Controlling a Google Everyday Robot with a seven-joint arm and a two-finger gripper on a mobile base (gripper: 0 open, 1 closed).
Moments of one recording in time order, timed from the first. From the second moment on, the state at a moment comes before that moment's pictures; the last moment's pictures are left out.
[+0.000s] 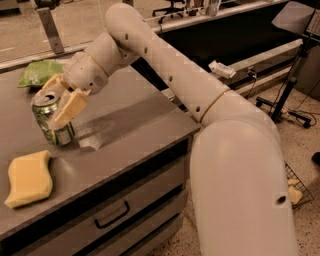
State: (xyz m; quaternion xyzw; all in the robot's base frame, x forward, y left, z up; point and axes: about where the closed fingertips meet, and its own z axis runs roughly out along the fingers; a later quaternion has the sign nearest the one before) arm 0.519 0.241 0.912 -0.79 0.30 0.46 0.26
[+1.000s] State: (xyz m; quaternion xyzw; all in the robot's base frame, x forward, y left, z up) arm 0.521 0.238 0.915 -0.78 0.30 0.47 0.28
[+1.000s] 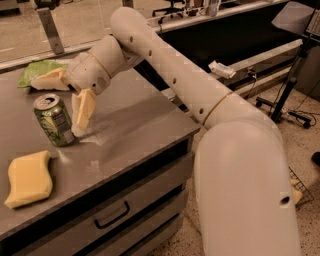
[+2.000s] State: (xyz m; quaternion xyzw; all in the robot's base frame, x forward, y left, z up) arm 0.554 0.199 0.933 -0.79 0.32 0.40 0.34
